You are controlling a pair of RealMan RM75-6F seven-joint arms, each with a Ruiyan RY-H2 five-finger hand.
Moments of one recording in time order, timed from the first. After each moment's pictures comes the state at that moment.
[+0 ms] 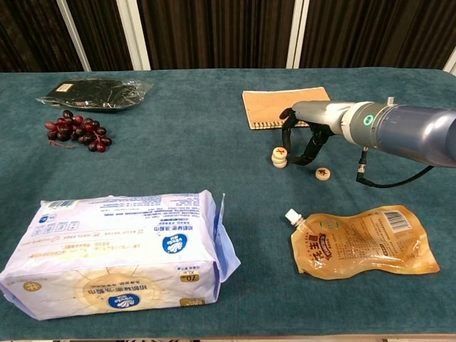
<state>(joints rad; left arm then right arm) -0.08 -1.12 -0.10 -1.68 1.37 1.46 -0.03 0.97 -1.69 0.21 -1.16 -0.75 0.72 -0.36</state>
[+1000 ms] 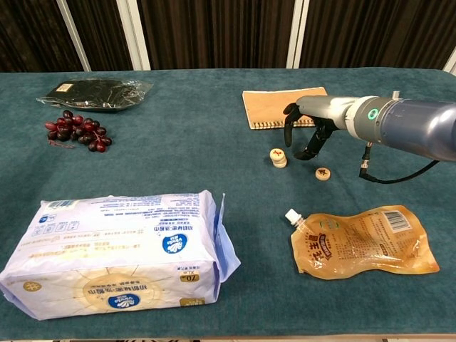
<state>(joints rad) -0.08 -1.12 -0.10 -1.68 1.37 1.46 -0.02 0.97 -1.66 0.22 -1.19 -0.73 0.72 -0.37</state>
